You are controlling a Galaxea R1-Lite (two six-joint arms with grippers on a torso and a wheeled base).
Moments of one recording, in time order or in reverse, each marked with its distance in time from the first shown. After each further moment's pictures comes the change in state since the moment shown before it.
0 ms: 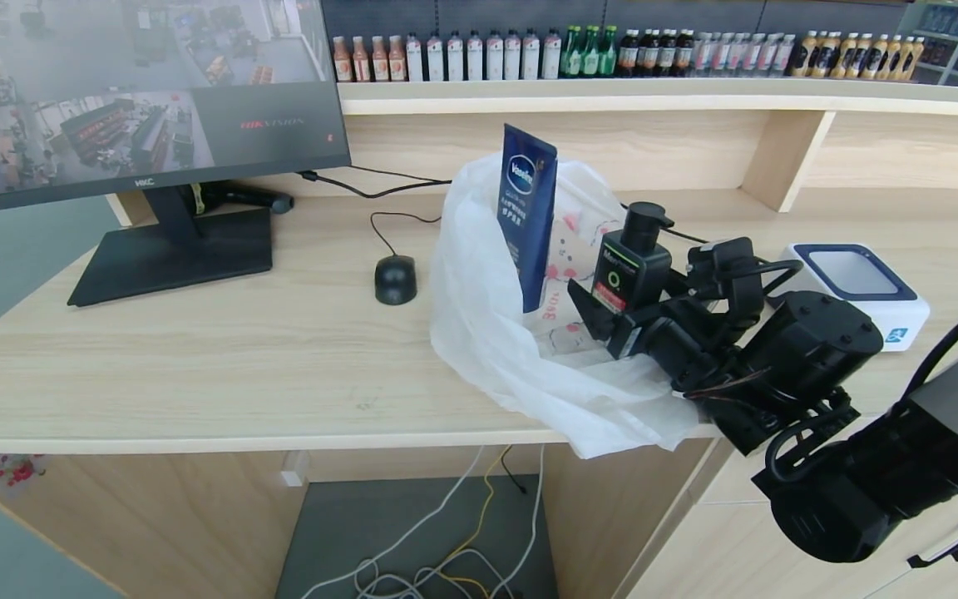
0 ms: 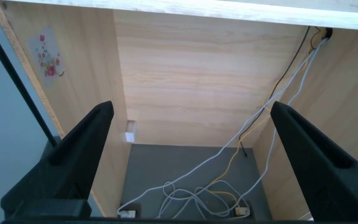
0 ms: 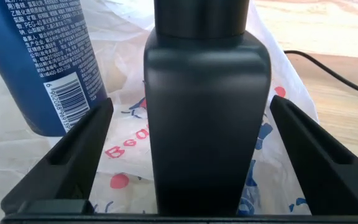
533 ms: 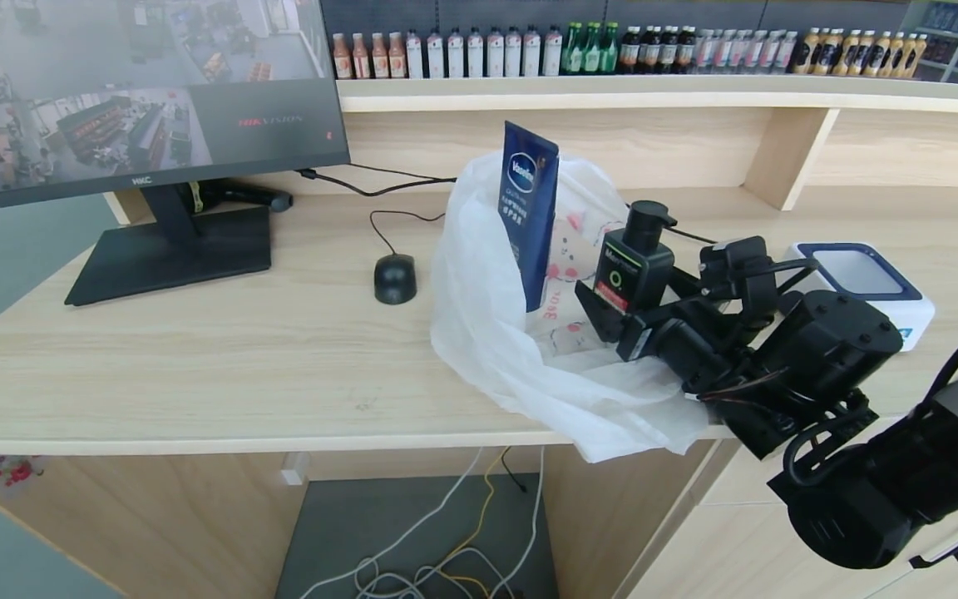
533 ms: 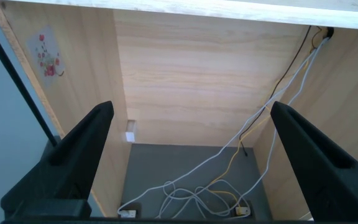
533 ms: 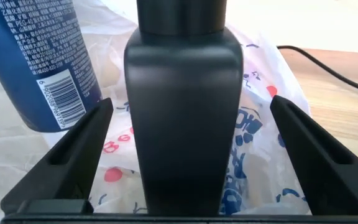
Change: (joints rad) left arm 0.000 0.000 0.000 0.000 0.000 0.000; right arm -0.001 -0.065 0.034 0.005 0.000 -0.001
